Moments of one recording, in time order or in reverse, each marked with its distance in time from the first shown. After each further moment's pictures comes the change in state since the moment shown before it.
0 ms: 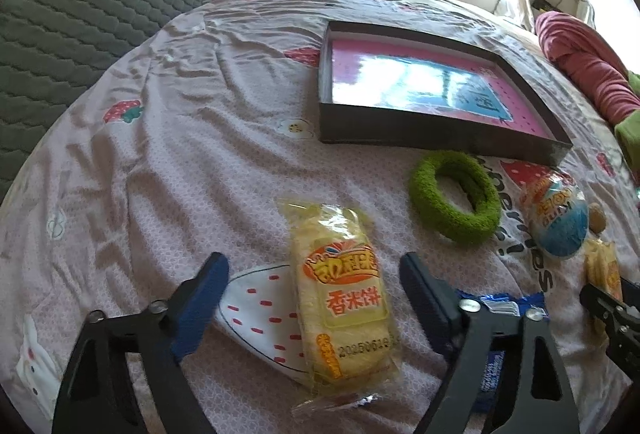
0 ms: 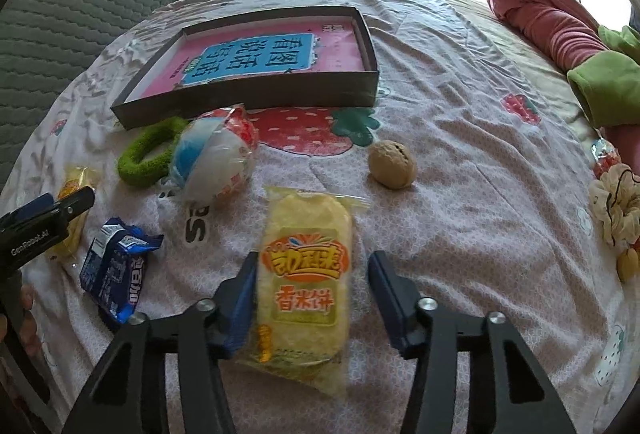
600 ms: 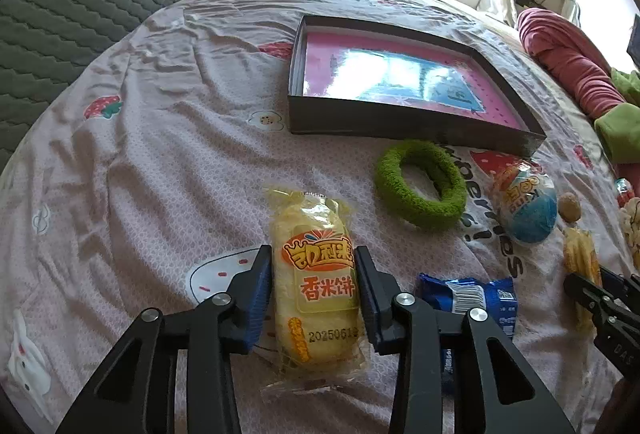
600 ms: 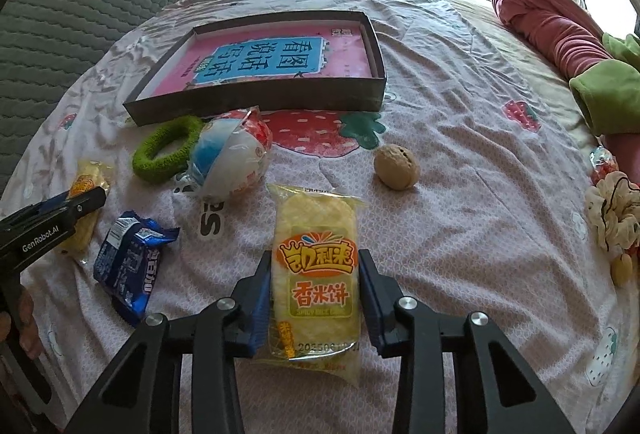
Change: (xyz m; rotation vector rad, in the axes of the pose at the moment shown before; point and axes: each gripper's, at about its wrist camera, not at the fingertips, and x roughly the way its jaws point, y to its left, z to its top) left arm -0.010 -0.008 -0.004 0.010 0.025 -0.077; right arm -0.015 0.004 -0.001 -0.022 -0.004 0.010
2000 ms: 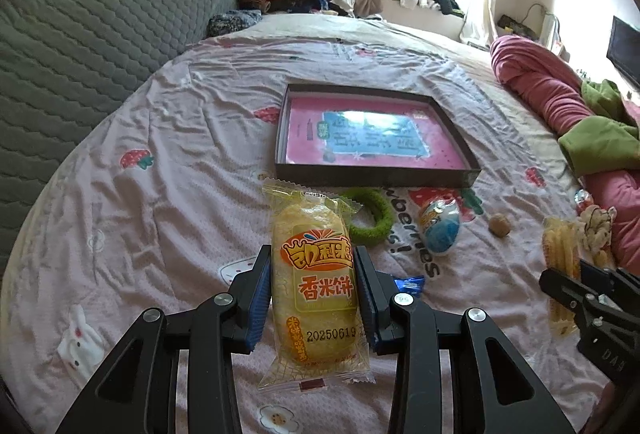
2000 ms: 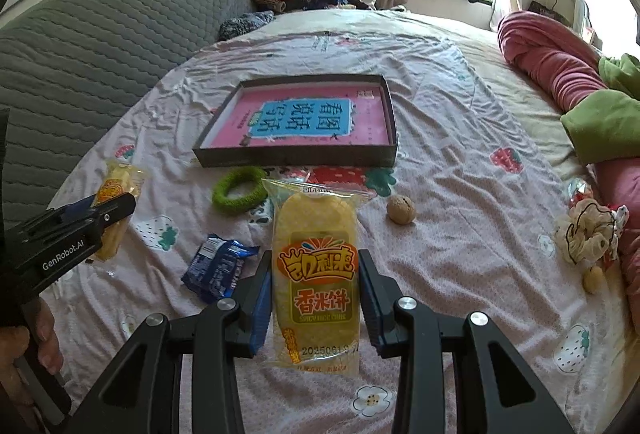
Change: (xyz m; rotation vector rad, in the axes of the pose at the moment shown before) left arm -0.115 -0.023 -0.001 0.028 -0.134 -0.014; right arm -0.098 0.013 0.001 -0.025 -0.133 0.086
